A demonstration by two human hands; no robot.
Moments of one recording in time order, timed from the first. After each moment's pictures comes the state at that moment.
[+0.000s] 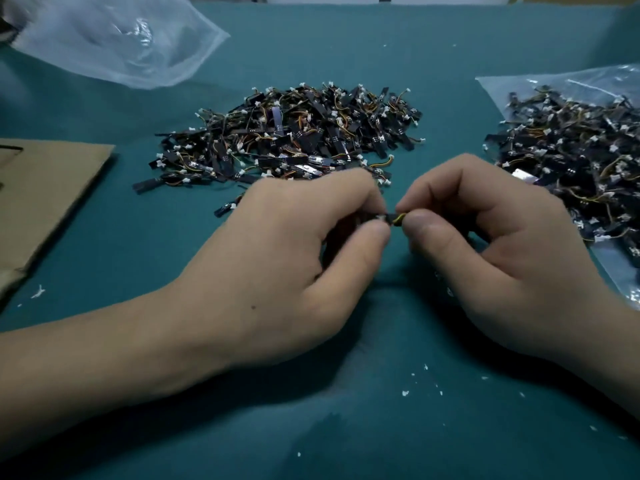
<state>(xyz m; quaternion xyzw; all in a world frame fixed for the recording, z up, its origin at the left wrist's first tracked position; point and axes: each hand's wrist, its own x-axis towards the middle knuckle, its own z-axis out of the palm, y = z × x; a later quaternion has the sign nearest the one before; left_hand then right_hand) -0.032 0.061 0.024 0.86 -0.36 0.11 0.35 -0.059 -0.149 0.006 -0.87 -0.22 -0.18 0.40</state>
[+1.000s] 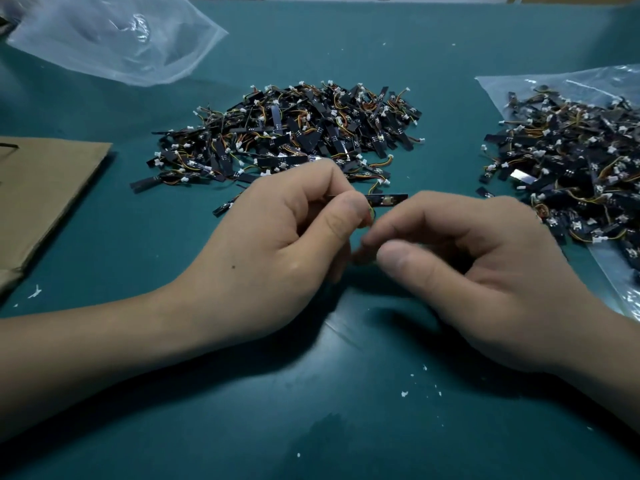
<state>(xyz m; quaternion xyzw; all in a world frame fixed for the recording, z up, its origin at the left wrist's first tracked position) -0.024 0.061 0.008 0.78 -0.28 -0.03 0.55 -0.063 -0.139 0.011 -0.86 -0.23 -0.08 0.45</state>
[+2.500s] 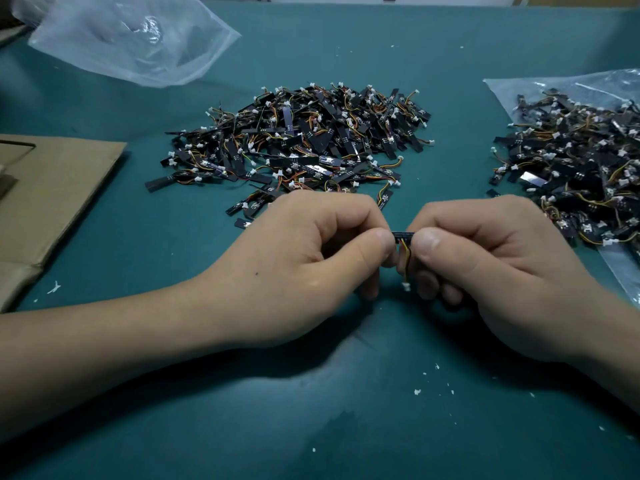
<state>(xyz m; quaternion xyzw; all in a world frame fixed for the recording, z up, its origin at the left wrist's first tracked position) -0.028 0.063 0.013 0.79 -0.30 -0.11 0.52 -0.058 -0.143 0.009 -0.85 -0.21 -0.03 0.49</state>
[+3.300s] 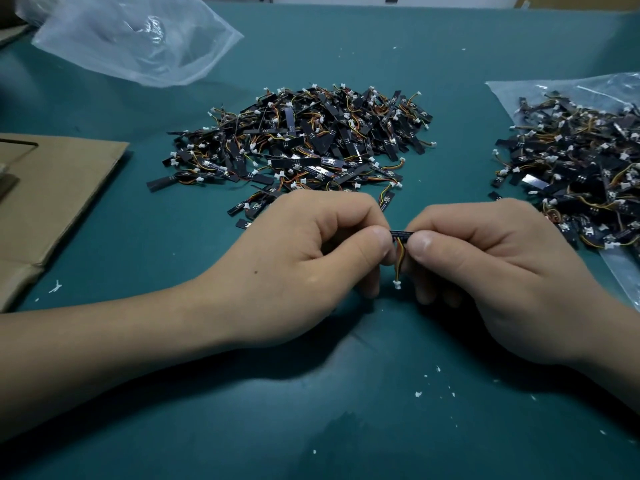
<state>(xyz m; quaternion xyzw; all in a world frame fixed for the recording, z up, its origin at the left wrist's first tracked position) -0.027 0.063 0.014 0.79 -0.29 -0.11 0.52 -0.057 -0.142 0.011 -0.86 -0.20 -0.01 0.48</state>
